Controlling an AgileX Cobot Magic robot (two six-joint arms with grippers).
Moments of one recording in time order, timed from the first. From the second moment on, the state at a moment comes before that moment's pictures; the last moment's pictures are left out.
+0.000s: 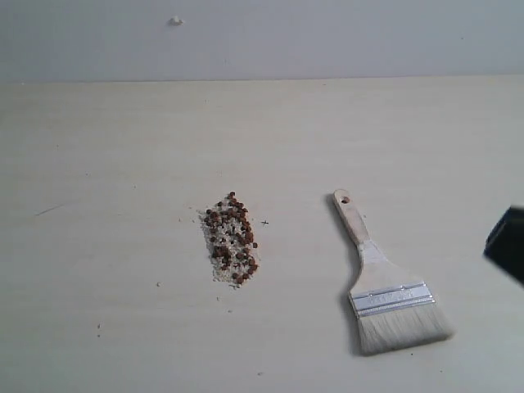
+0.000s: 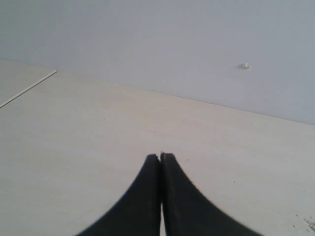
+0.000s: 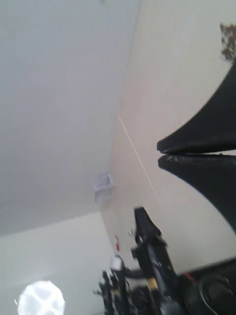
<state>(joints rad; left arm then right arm) 0.09 0.08 0.00 -0.27 0.16 0.05 -0.08 0.17 -0.24 1.57 1.05 -1.21</state>
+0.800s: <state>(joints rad) 0.09 0.08 0.00 -0.27 0.16 0.05 -0.08 0.01 -0.22 0.11 0.39 0.00</state>
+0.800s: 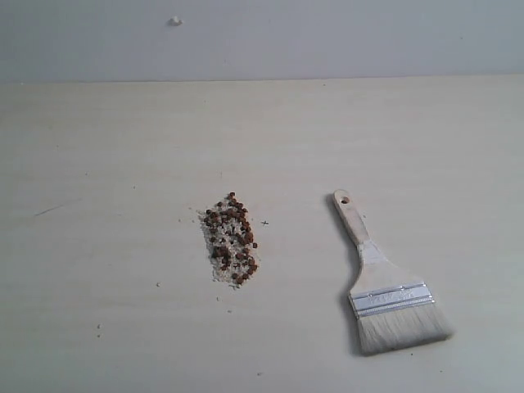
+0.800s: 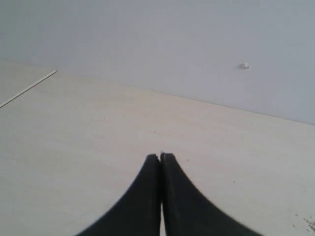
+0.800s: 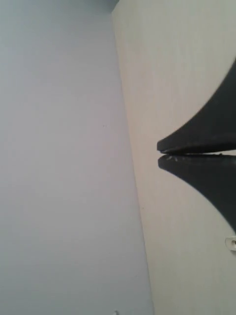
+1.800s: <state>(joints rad) 0.09 0.08 0.00 -0.27 0.16 0.05 -0.08 0.01 0.00 0.03 0.28 0.01</state>
